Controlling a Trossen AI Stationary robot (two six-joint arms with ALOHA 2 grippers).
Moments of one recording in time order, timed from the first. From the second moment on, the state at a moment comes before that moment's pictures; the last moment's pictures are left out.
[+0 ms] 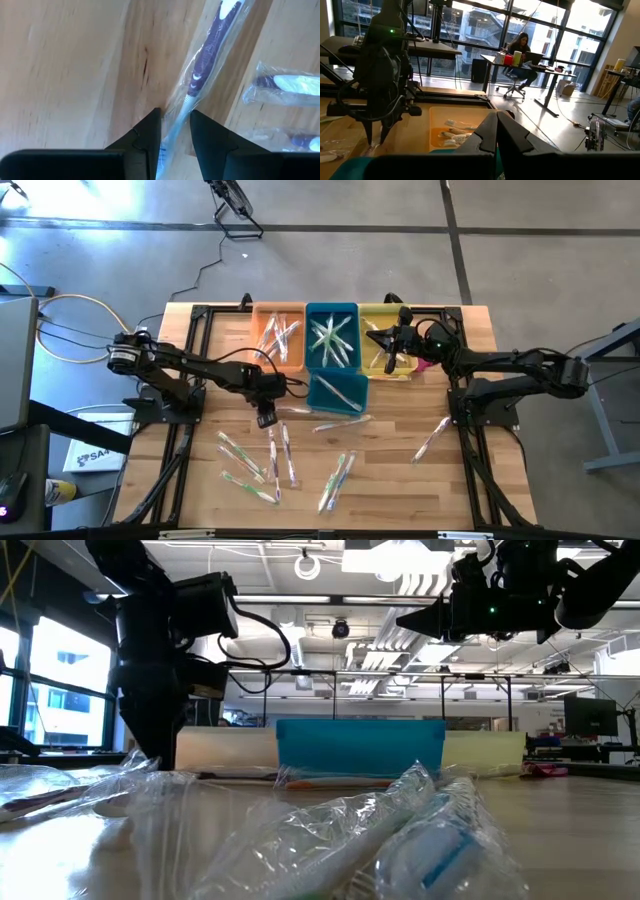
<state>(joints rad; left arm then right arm) 0.01 1.51 0.69 -0.48 0.10 -0.34 -0.49 1.14 0.38 0.83 -0.21 -0.18</state>
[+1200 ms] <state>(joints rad) 0.01 1.51 0.69 -0.54 0.19 -0.29 -0.49 1.14 0.38 0.83 -0.21 -0.18</state>
